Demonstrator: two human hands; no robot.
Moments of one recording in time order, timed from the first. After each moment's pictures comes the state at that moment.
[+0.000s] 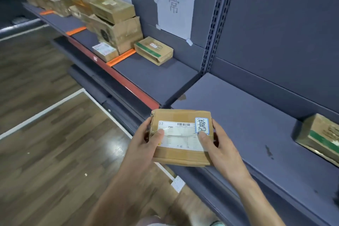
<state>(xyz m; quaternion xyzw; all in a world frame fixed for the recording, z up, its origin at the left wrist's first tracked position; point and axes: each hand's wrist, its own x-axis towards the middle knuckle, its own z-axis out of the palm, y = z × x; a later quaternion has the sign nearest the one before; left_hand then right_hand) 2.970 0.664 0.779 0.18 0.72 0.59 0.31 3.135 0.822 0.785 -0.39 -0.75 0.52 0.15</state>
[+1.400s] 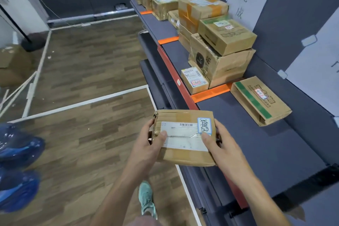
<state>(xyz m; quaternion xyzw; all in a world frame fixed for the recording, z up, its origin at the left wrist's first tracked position) 2.650 0.616 0.782 -0.01 0.78 0.61 0.16 2.722 0.834 0.782 -0.19 -0.81 0.55 0.01</state>
